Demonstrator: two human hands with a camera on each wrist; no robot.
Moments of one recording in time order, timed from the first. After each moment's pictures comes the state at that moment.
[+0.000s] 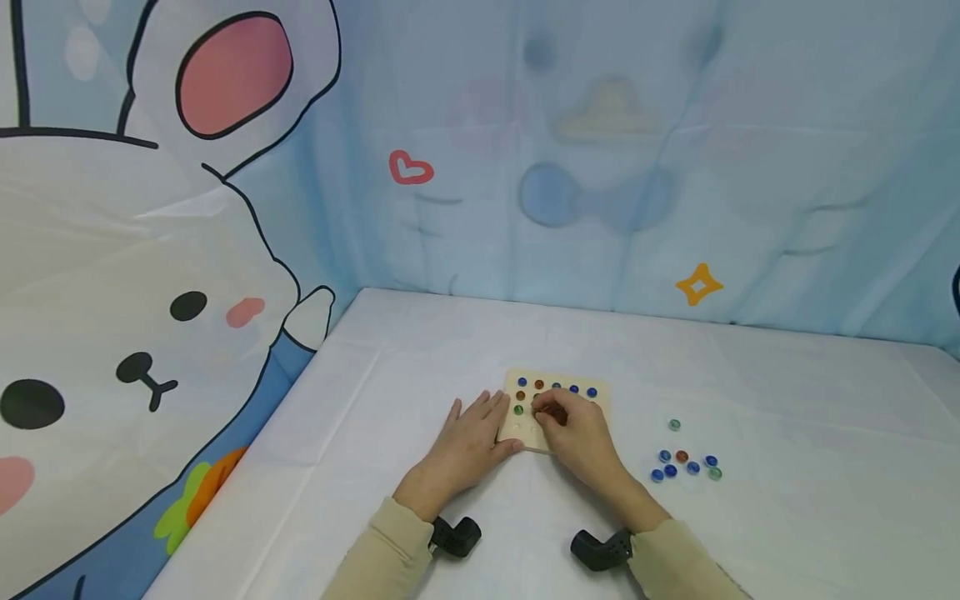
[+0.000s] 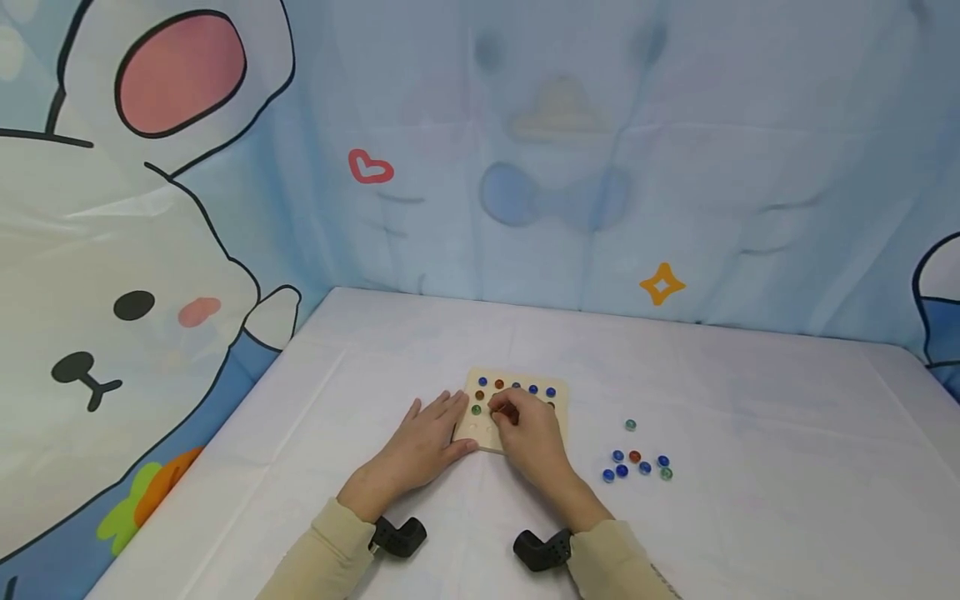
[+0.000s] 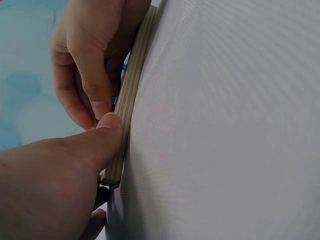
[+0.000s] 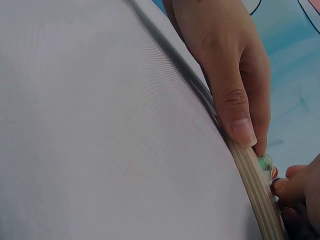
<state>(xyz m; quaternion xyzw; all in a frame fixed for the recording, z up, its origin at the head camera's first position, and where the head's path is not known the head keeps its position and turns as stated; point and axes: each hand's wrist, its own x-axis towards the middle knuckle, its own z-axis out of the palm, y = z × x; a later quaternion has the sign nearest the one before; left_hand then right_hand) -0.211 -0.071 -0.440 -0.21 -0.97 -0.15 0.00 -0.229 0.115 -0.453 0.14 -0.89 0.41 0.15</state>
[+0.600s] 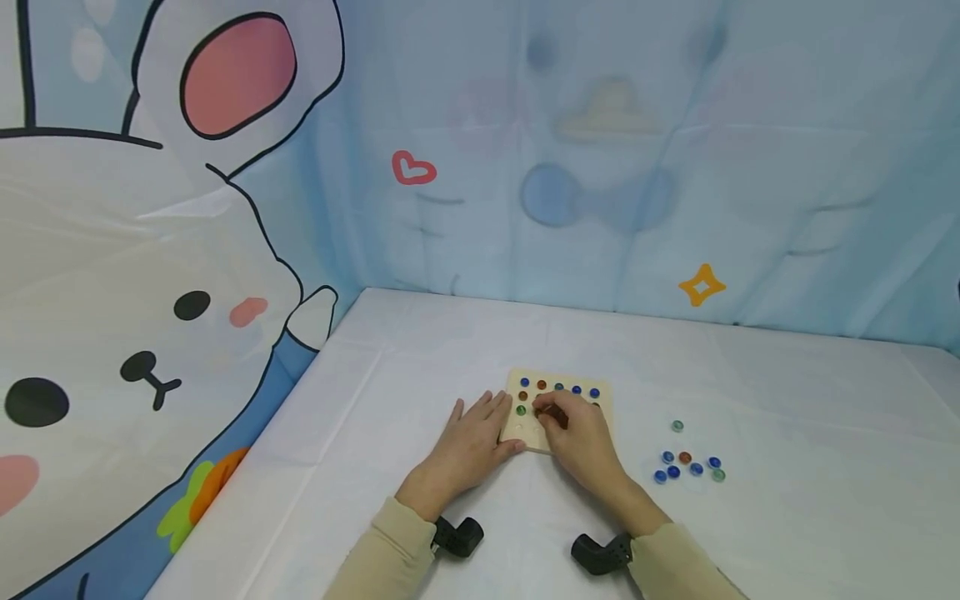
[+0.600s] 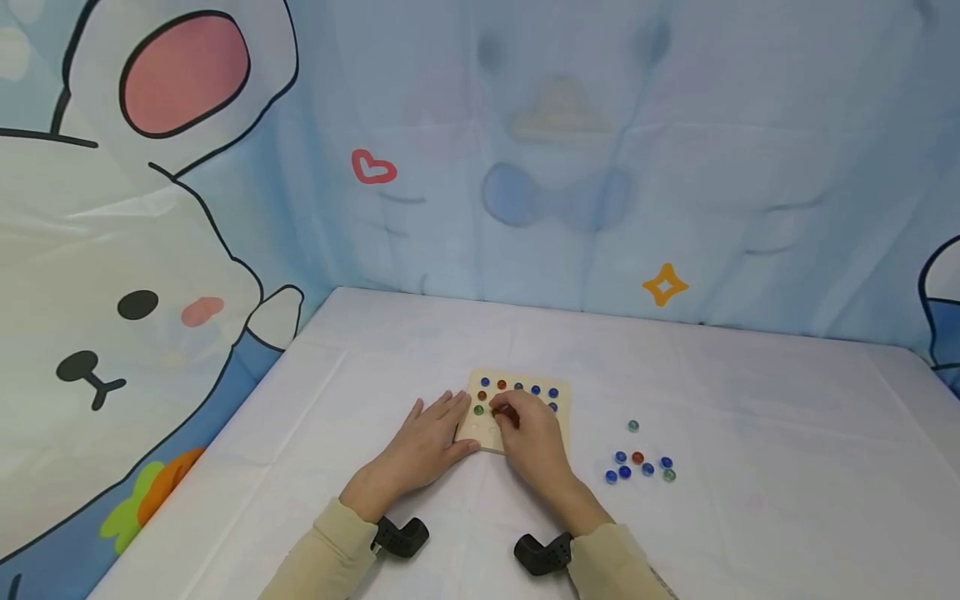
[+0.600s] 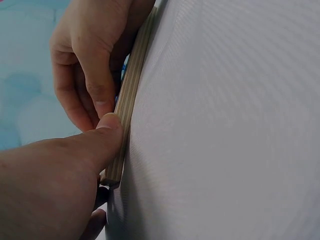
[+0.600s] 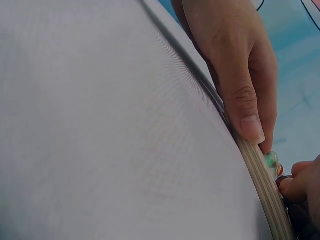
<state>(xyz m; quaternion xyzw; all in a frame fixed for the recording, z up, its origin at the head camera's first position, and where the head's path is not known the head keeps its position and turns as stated) -0.213 -0.070 -0.442 -0.21 -0.97 -0.13 0.00 -0.229 0.113 -0.458 0.17 -0.89 0.38 0.19</state>
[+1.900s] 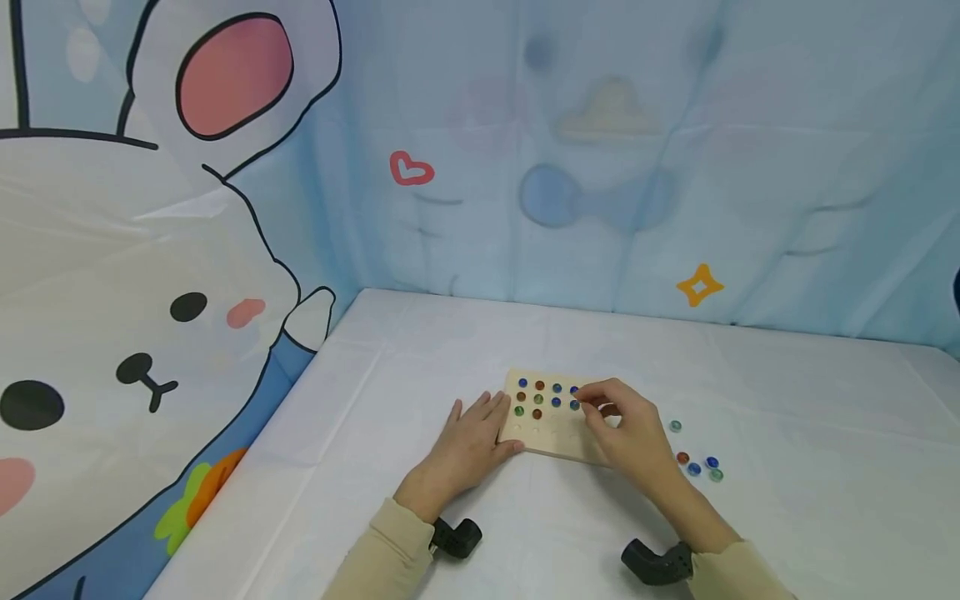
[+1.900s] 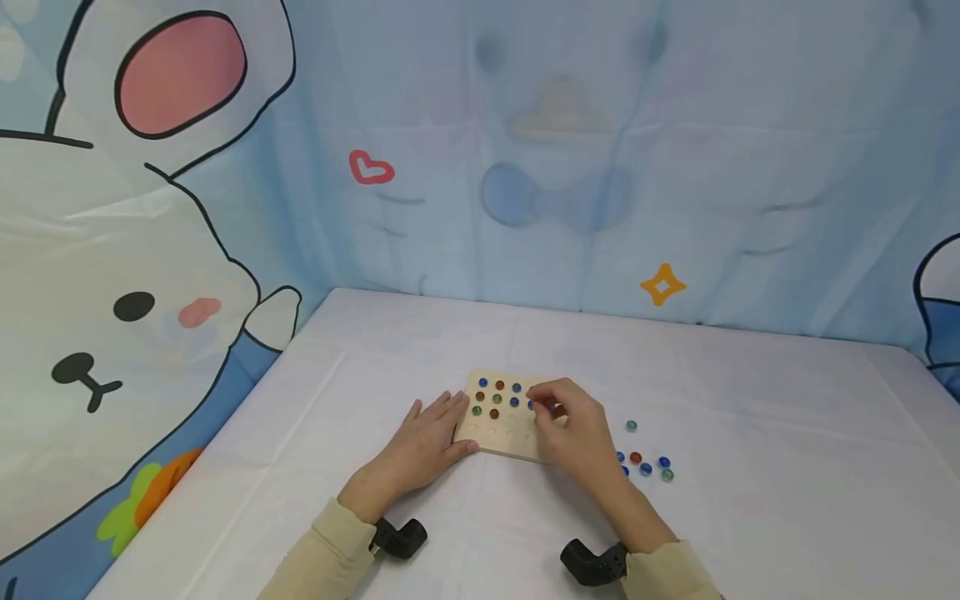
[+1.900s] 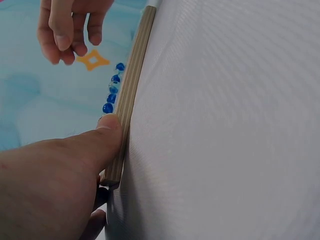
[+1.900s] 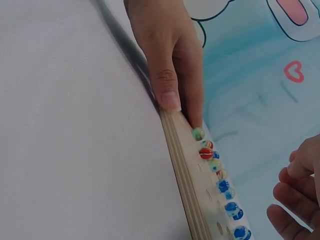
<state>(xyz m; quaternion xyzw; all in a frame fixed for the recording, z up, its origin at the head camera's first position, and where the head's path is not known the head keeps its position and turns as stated) -0.212 -0.068 -0.440 -0.20 -0.97 -0.14 -0.01 -0.211 0.162 -0.426 0.18 -0.87 0.39 0.24</state>
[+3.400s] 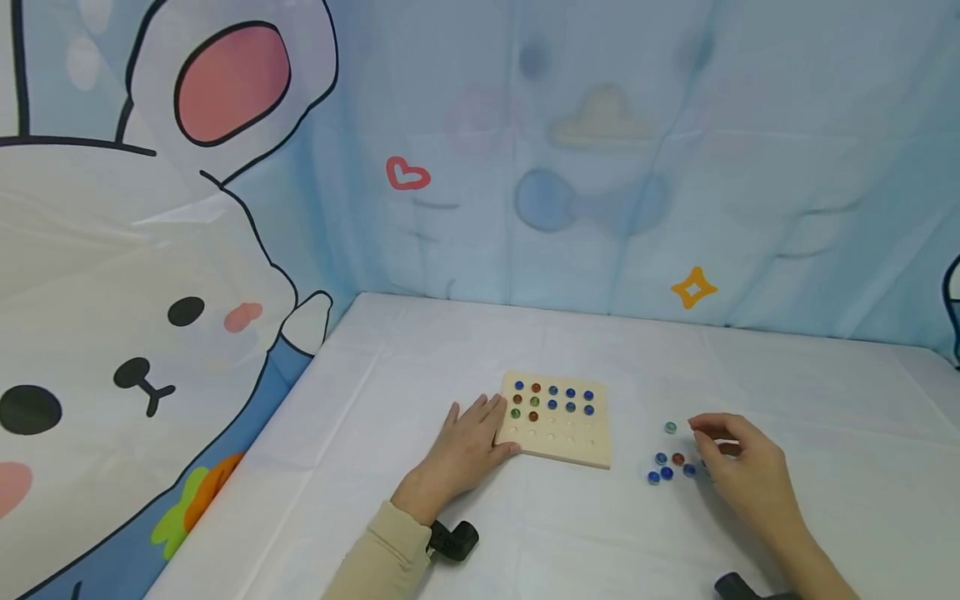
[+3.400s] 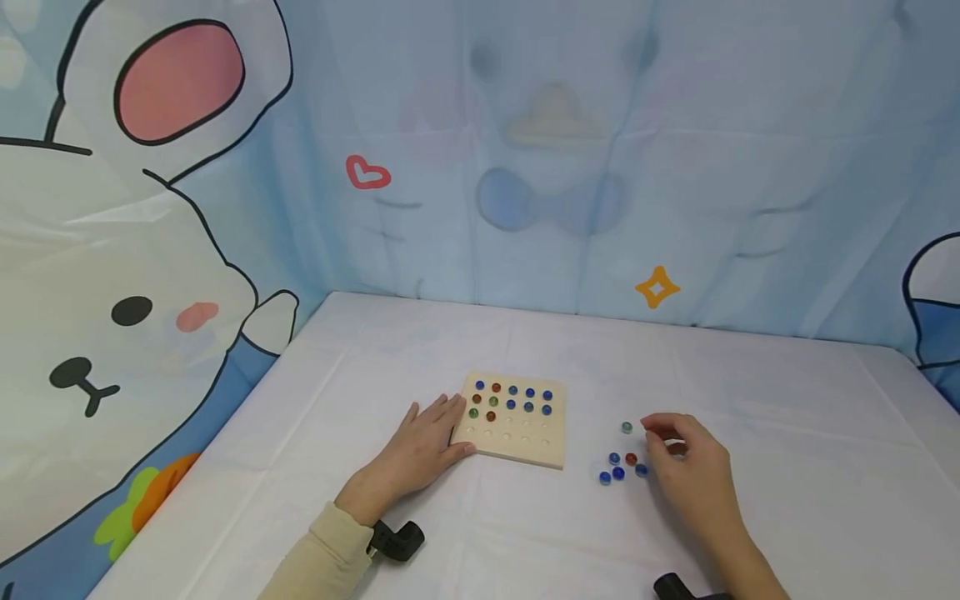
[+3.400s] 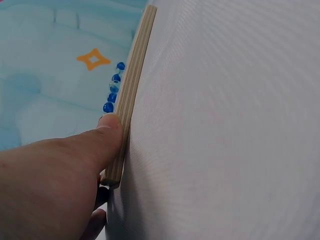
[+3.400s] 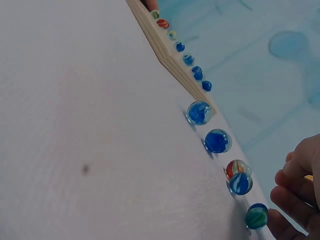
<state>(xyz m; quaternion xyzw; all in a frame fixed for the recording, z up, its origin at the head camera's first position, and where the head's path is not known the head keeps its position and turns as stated) -0.211 -0.067 -0.443 -0.20 -0.97 -0.16 -0.01 -0.180 0.275 -0.449 0.02 -0.91 0.33 0.26</state>
